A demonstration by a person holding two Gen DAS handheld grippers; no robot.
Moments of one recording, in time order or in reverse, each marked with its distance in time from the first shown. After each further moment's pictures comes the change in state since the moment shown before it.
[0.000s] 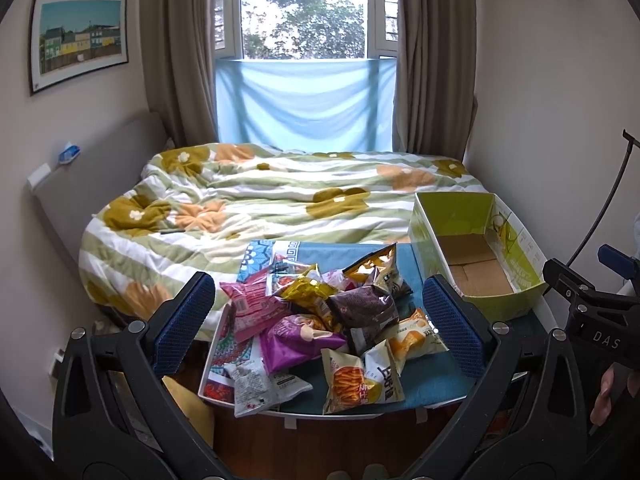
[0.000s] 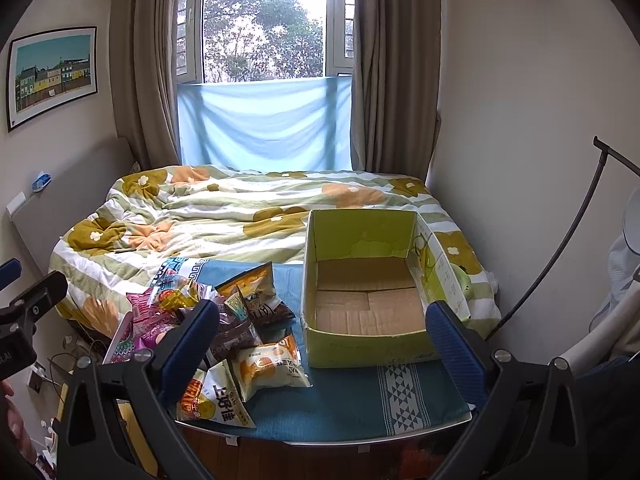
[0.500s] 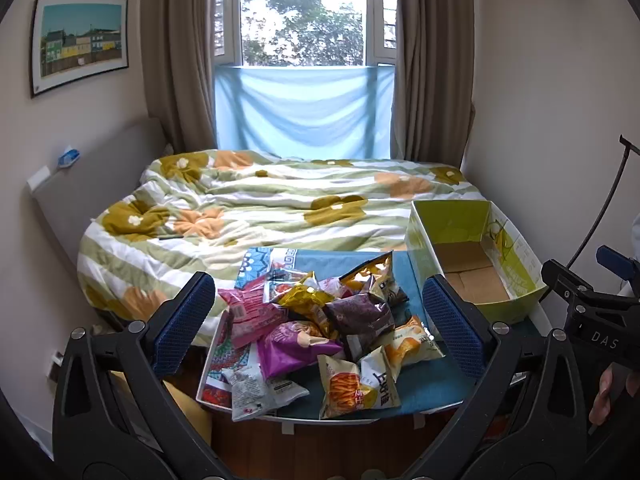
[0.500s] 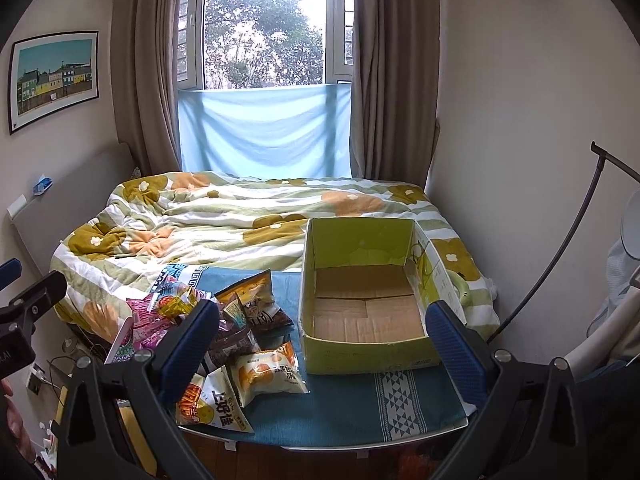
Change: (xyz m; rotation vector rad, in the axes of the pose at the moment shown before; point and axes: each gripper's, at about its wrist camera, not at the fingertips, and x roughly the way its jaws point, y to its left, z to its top) left arm -0.008 -0.001 0.006 -0.005 -0.027 -0.007; right arm -0.008 -0.002 0.005 -0.003 -0.027 -0.002
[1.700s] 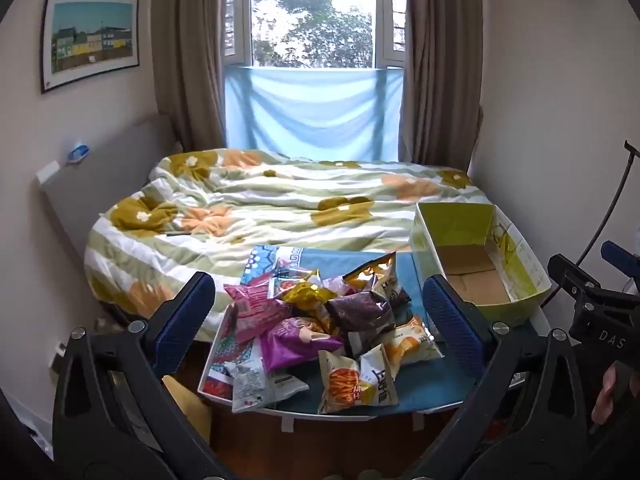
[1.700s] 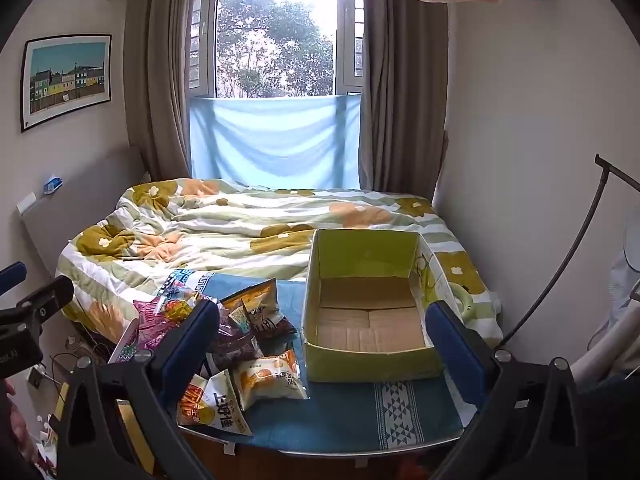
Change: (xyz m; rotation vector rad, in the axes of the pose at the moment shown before) left arm -0.011 -0.003 -0.007 -0.023 -0.009 0.031; right arm -0.005 -0.006 0.000 -0.019 -0.032 0.035
